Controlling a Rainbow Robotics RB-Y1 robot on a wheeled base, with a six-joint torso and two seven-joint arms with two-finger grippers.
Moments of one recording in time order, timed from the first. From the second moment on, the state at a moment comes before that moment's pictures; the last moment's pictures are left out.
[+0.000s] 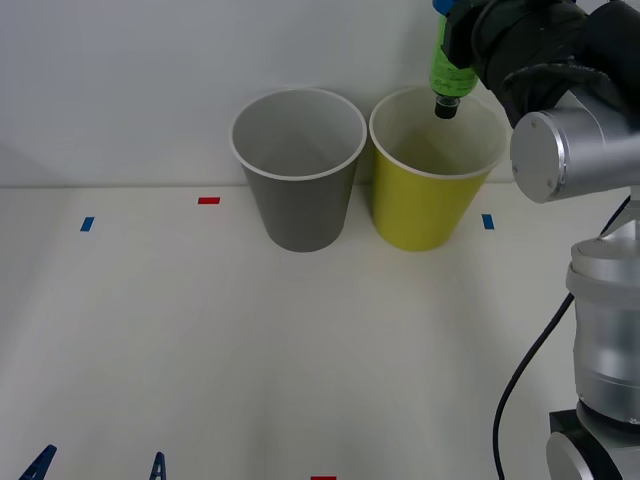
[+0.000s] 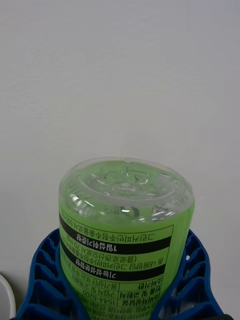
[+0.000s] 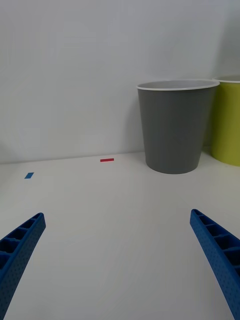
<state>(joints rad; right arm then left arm) -0.60 -0.18 -0.04 -1.99 -0.11 0.79 1.60 1.17 0.43 -0.40 -2.10 0.26 -0.81 -1.82</state>
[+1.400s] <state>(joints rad) -0.51 -0.16 -0.07 -2.06 -0.13 0.77 1.59 1.17 0.43 -0.40 -2.10 0.26 -0.81 -1.82</state>
